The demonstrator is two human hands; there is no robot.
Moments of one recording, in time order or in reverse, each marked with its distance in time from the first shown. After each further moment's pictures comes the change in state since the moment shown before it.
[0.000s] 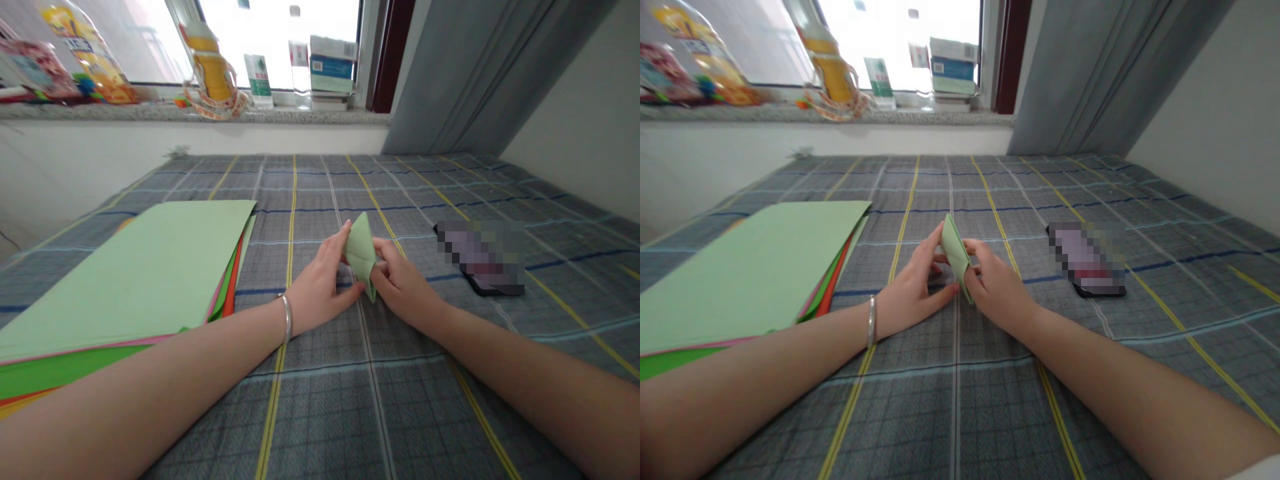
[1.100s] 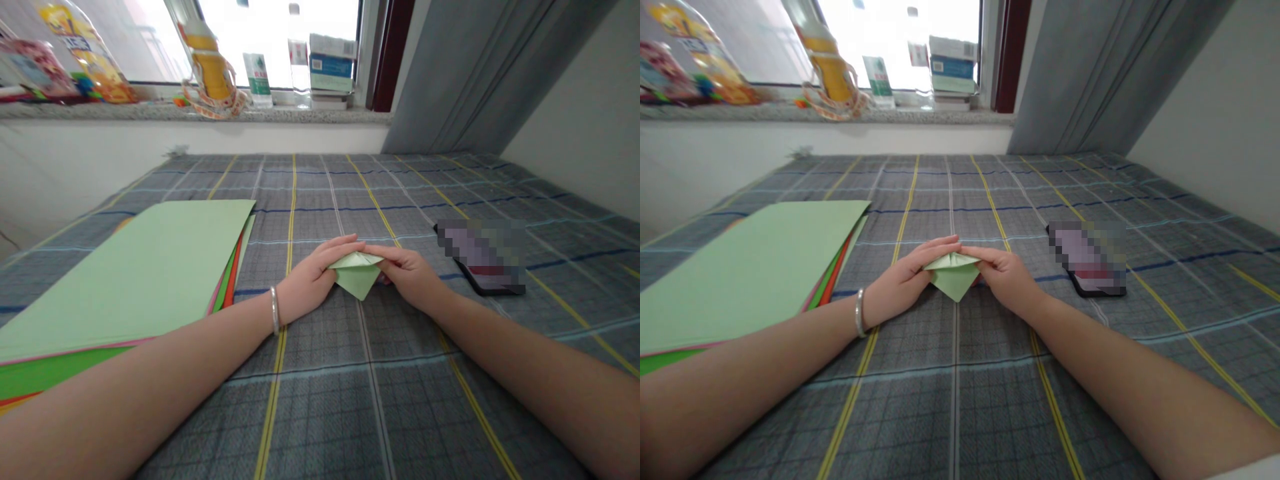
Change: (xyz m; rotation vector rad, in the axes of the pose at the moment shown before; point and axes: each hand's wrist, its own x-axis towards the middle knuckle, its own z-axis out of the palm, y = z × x) left_hand 0.006 -0.012 -0.013 -0.101 -0.097 -0.016; right_hand 0.008 0.023 -0.008 0.277 -0.008 0.115
